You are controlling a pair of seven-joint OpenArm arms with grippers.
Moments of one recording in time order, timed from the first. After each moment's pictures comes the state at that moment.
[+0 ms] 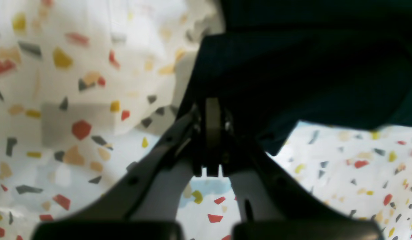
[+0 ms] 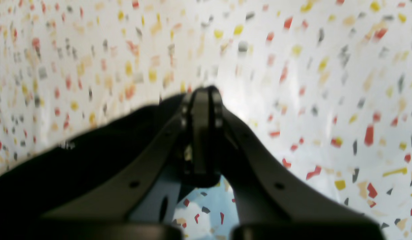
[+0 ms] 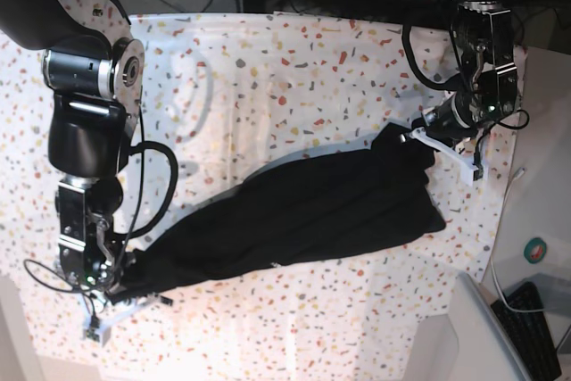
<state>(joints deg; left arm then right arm) 5.8 -12.8 -13.6 81.7 -22.4 -1.2 46.8 32.0 -1.4 14.8 53.9 1.6 -0.2 -37.7</state>
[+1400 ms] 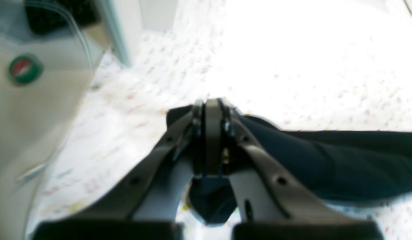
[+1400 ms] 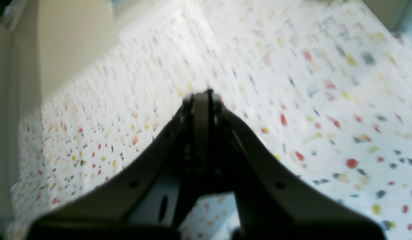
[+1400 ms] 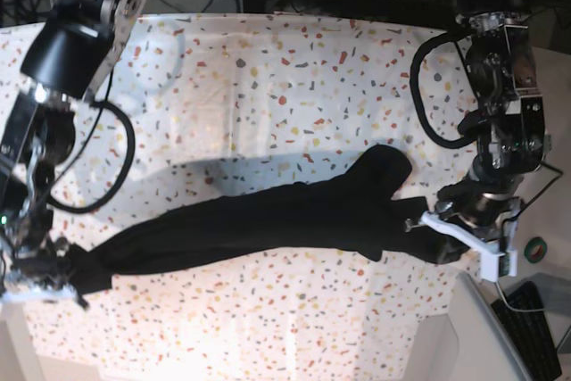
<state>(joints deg) -0.5 -13.3 -9.3 102.2 -20.9 -1.0 43.3 19.9 0.1 25.2 84.8 14.0 -3.8 -44.9</state>
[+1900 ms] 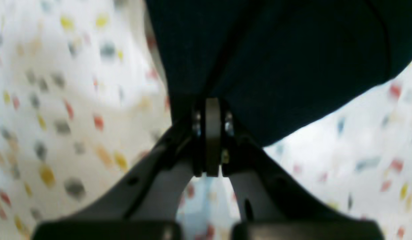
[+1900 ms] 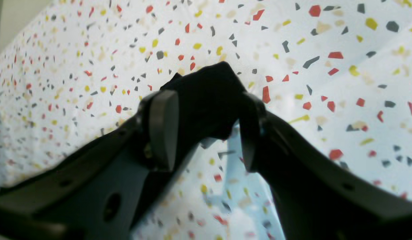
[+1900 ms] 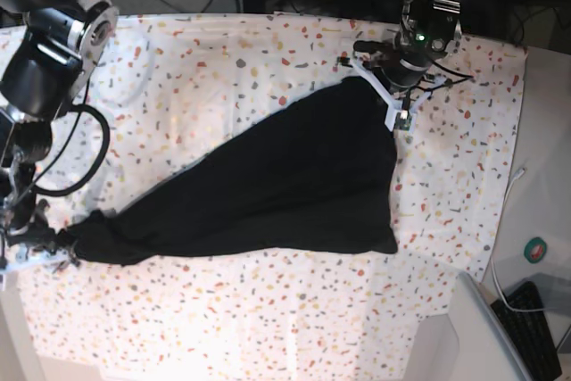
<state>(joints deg) 20.8 -11.5 3.6 89.1 -7.6 -1.3 32.0 19.3 5.0 29.6 72.0 12.8 8.5 -47.3</state>
